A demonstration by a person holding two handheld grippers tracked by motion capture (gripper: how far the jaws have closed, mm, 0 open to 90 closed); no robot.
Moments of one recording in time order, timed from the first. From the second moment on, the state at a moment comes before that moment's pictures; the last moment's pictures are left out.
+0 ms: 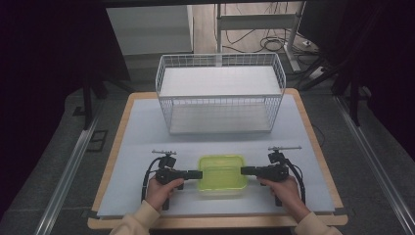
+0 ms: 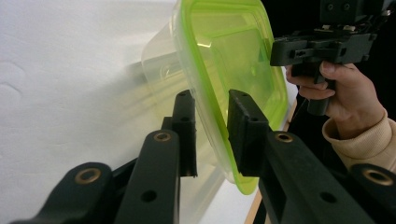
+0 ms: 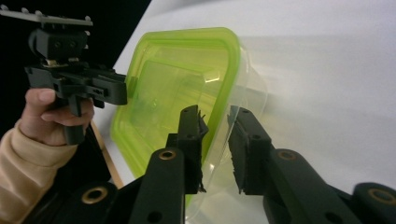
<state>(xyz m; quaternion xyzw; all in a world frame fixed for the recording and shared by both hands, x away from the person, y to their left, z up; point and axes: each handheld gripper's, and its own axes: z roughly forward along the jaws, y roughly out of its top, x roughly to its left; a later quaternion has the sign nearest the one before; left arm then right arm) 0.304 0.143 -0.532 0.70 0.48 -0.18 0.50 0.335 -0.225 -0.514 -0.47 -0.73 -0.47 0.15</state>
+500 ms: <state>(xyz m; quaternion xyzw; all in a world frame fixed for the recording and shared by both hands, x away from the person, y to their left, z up) 0.301 0.146 -0.527 0.70 0.48 -0.17 0.51 0.334 -0.227 -0.508 -0.47 -0.72 -0.48 0.15</state>
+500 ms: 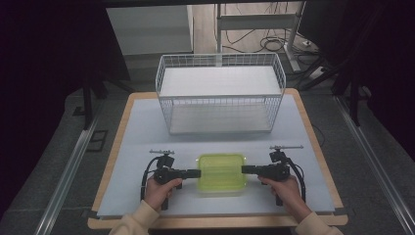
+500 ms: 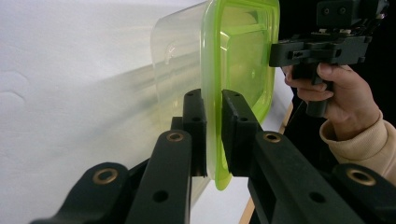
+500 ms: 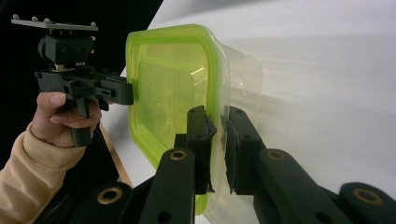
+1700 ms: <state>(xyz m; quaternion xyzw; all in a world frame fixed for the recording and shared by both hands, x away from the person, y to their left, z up) 0.305 0.144 -0.494 0.69 0.47 -0.15 0.53 0.337 -0.228 -0.472 -0.46 -0.73 -0.50 0.12</state>
